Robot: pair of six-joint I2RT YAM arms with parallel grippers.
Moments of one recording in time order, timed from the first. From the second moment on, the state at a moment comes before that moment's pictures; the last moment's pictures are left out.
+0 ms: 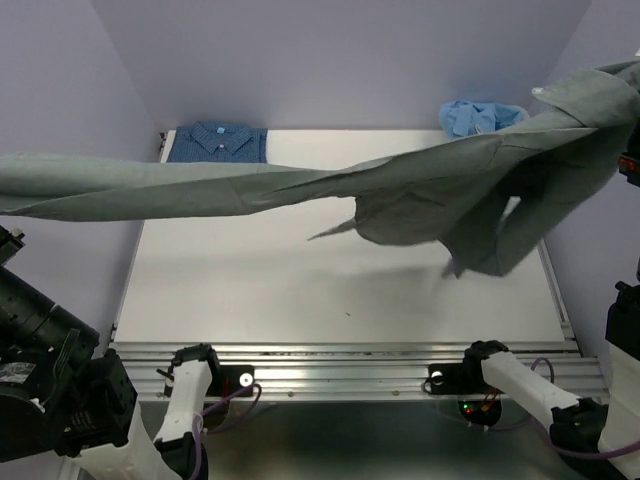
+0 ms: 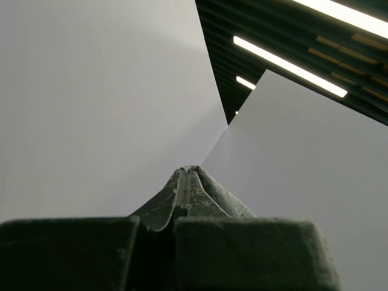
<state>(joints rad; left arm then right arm) 0.20 0.70 1.72 -0.11 -0.53 -0.36 0.28 0.91 1.80 0.12 -0.03 -0.15</state>
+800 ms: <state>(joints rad) 0.28 1.78 1.71 -0.38 -0.50 -0.50 0.28 2.15 2.03 0.04 -0.03 -0.07</state>
